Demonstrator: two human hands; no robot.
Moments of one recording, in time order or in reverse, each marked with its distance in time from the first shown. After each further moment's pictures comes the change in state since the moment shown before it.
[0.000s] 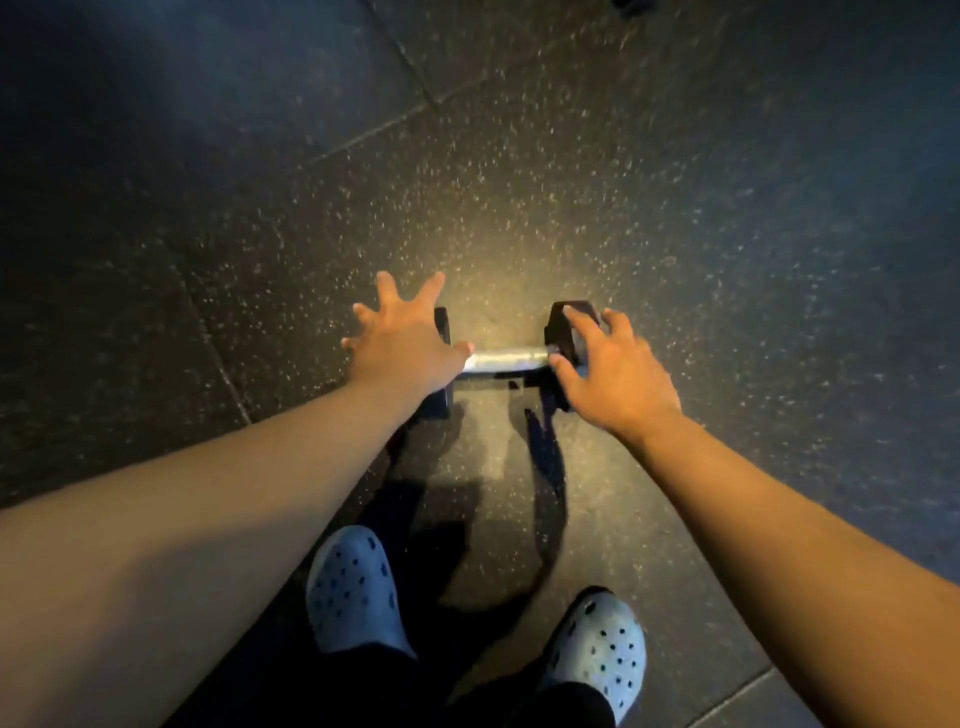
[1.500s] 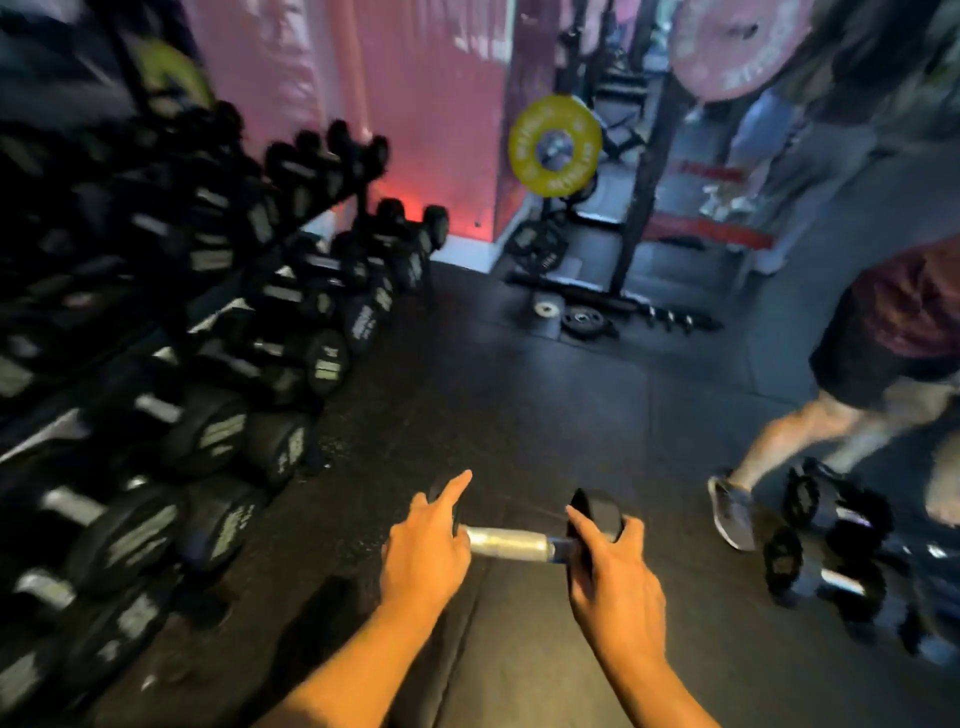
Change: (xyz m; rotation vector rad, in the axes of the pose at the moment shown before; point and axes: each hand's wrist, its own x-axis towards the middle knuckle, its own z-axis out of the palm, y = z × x) left_hand -0.618 -0.034 -0.418 -0.602 0.719 -0.591; right_hand -0.444 -0.322 -0.455 -0.045 0.225 -0.789
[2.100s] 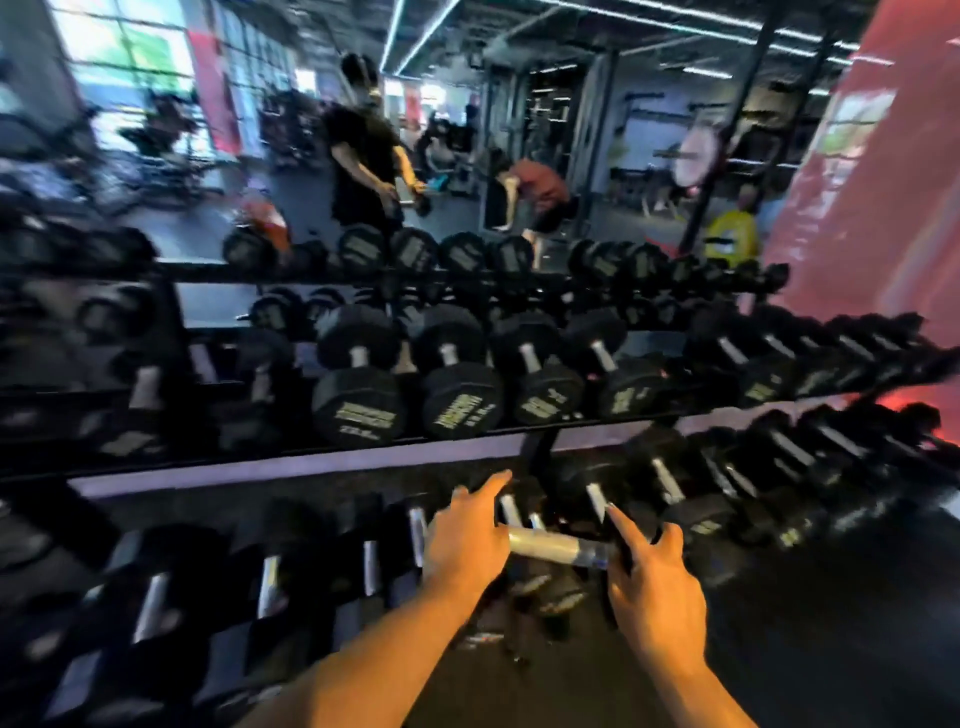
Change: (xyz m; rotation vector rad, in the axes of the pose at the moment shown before) left_hand -0.266 -0.394 -0.324 -0.064 0.607 -0.645; right_hand -0.234 -0.482 0.114 0.006 -0.237 -0.868
